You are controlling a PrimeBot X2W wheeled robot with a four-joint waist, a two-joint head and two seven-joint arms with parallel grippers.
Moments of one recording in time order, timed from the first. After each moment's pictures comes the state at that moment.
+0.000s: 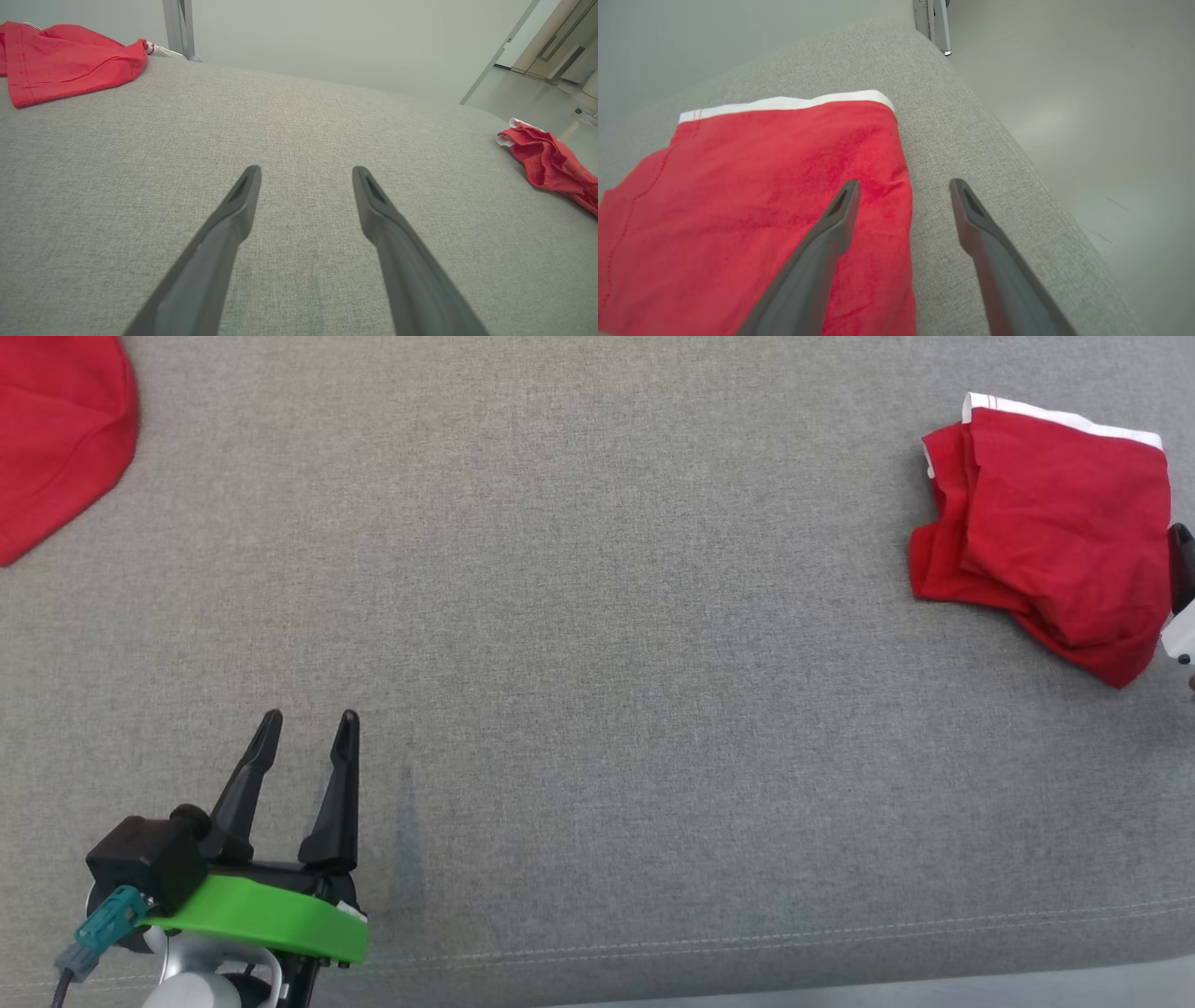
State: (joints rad) left arm -0.02 0.26 -0.31 -0.12 -0.60 0.04 -0.19; right arm -0.66 -0.45 0.11 0.91 0.59 0.03 0.04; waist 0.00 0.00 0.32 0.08
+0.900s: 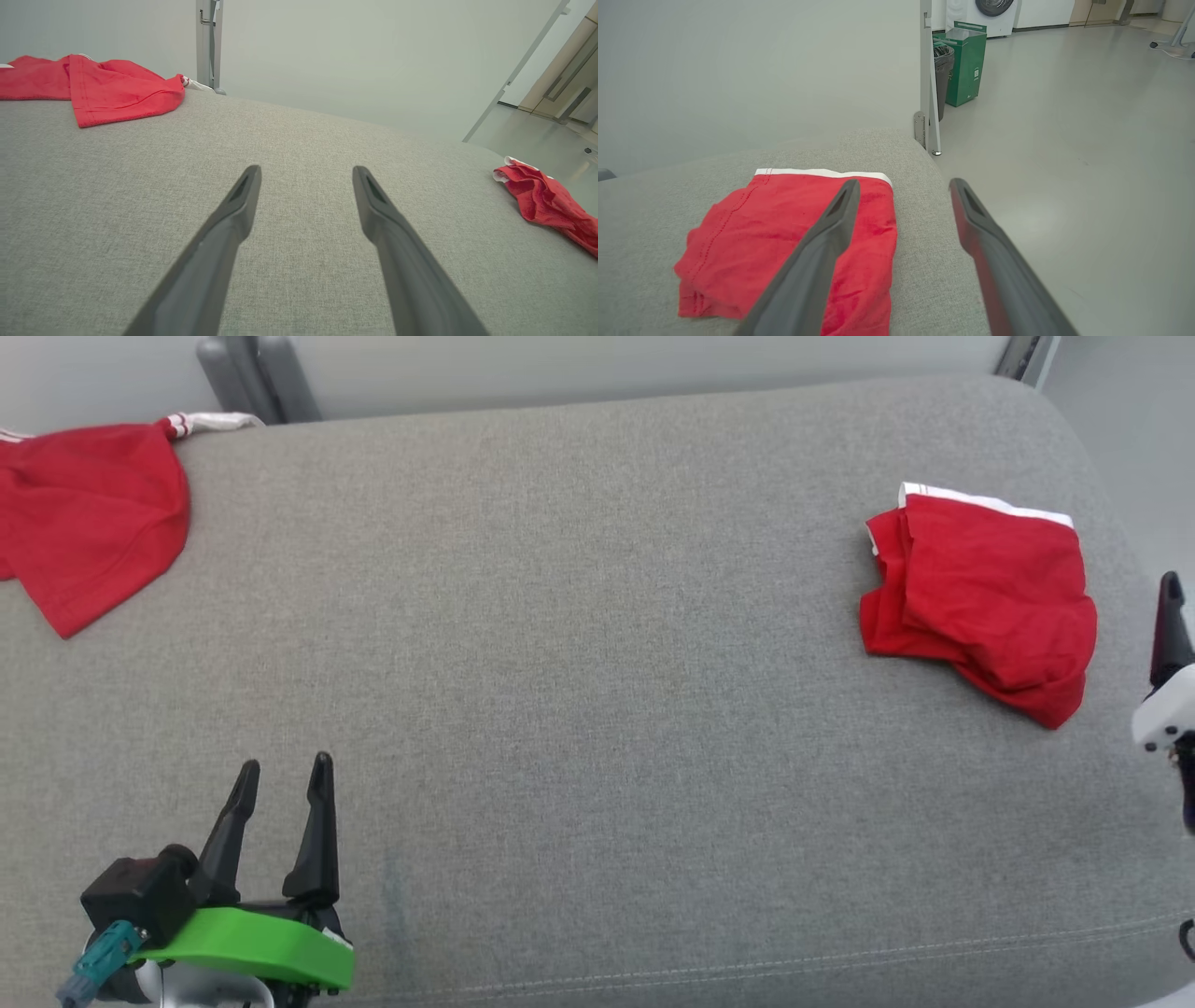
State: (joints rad) left arm 0.03 0.23 -0.27 -0.03 -0.62 0.05 -0.23; right arm -0.46 -0.44 0.13 0.78 0.49 0.00 -0.26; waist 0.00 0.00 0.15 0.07
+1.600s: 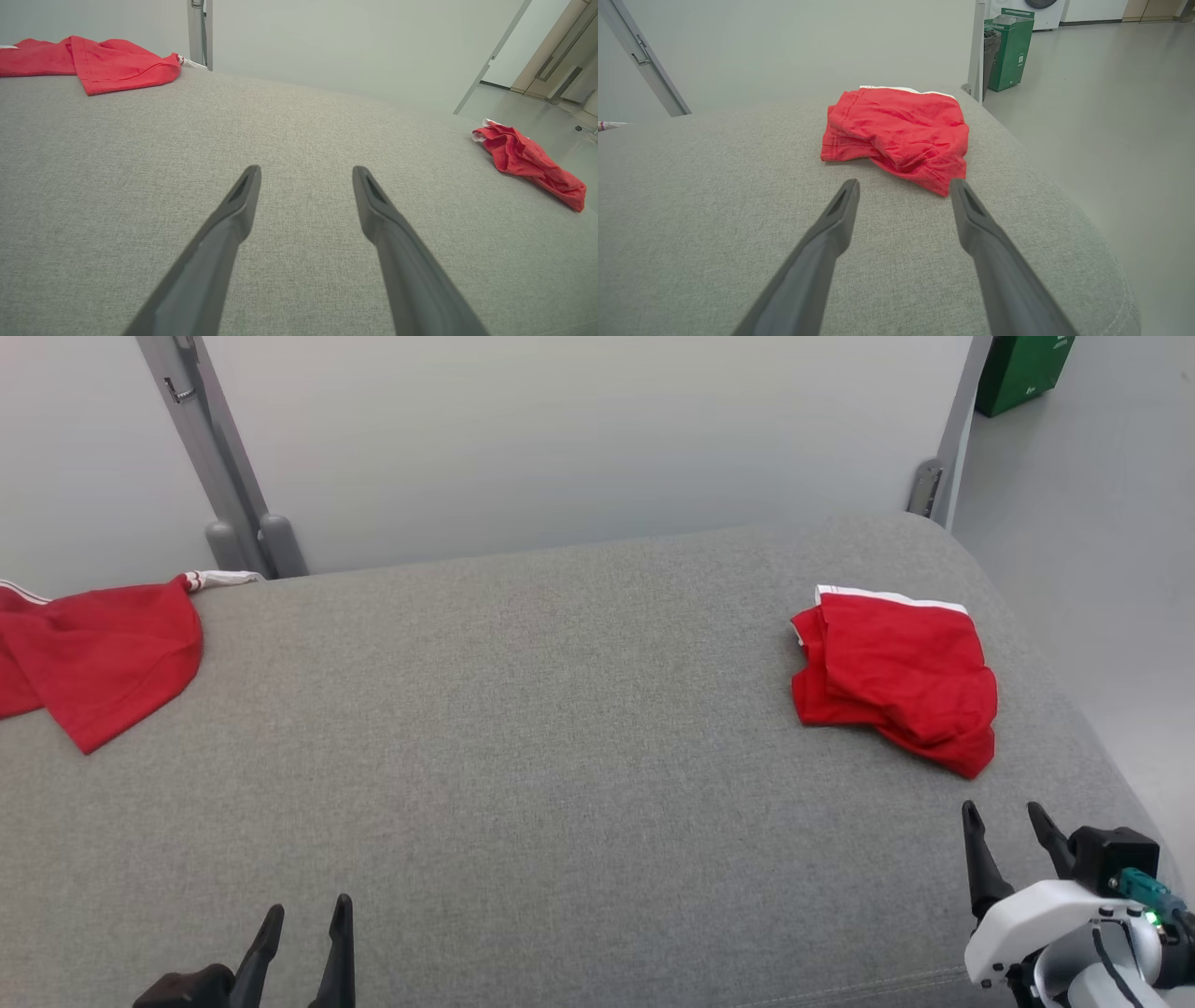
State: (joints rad) left arm 0.19 0.22 -0.29 0.09 -0.60 0.04 -0.24; right arm -0.02 -0.24 0.23 0.47 0.37 -0.07 -0.26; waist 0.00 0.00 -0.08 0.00
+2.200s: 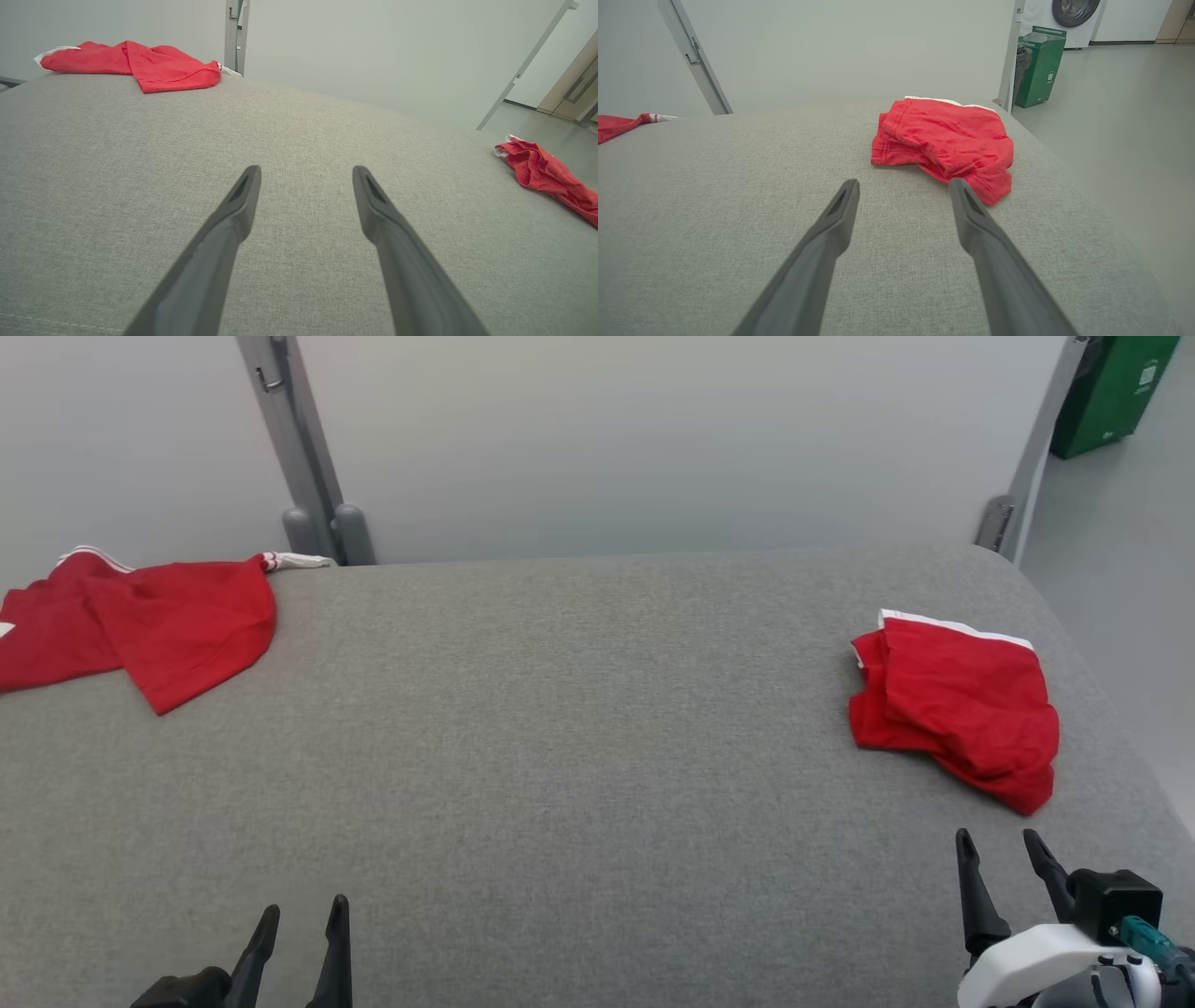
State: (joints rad) left arm 0.20 0.21 -0.28 0.08 -0.59 0.04 -0.25; right arm 0.13 -0.21 0.20 0.29 0.33 -0.11 -0.26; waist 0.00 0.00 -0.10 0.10
